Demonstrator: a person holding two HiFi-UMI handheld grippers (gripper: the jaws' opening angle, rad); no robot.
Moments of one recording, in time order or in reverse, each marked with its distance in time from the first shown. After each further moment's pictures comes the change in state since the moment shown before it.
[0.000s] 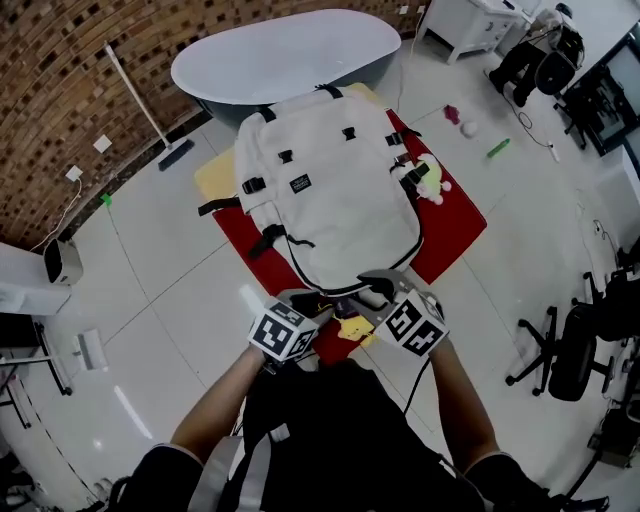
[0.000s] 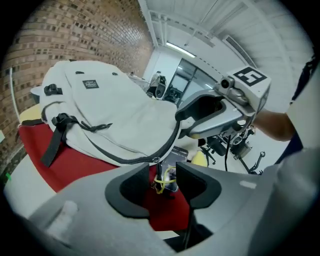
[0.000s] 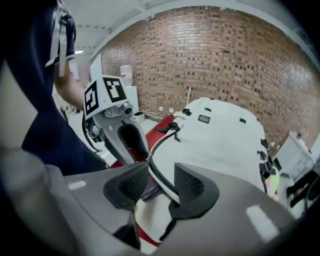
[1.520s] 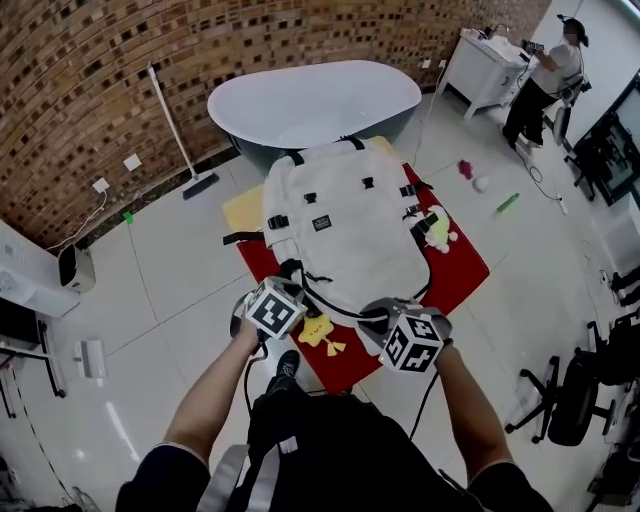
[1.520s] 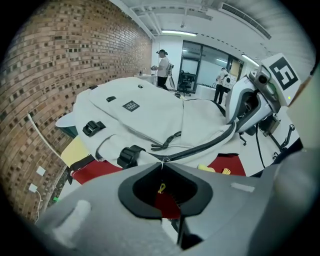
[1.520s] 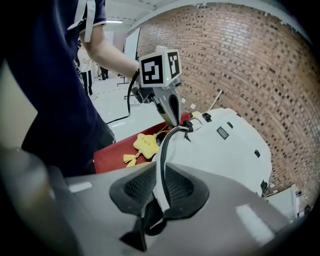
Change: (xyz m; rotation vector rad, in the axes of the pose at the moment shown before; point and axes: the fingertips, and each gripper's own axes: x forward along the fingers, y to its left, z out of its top) left arm -0.049 0.114 0.034 0.169 0.131 0.334; right arm 0.009 0.002 0.000 -0.406 0.146 0.095
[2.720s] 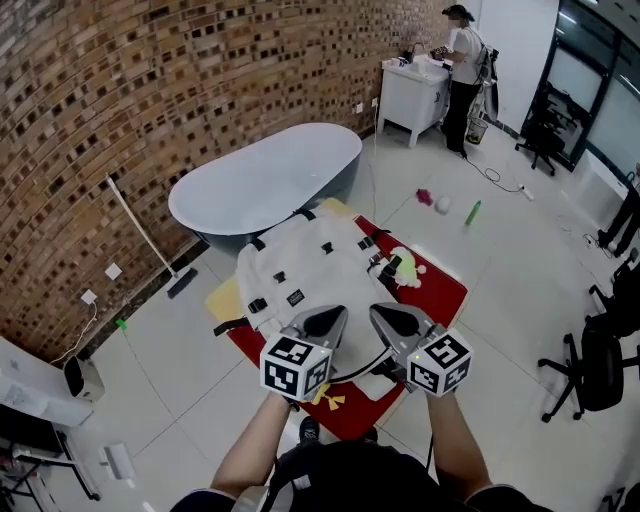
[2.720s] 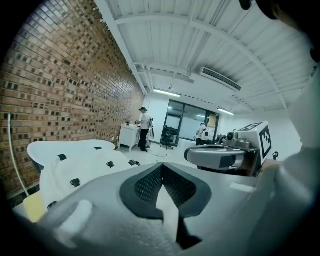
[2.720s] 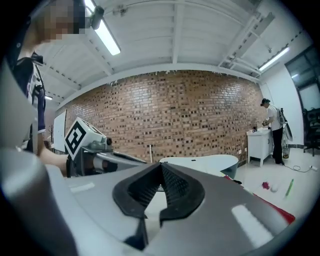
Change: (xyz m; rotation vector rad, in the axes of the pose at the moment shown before) left arm -0.094 -0.075 0.211 -0.051 -0.655 -0.230; right arm -0.162 -0.130 0.040 0.767 -0.771 -0.582
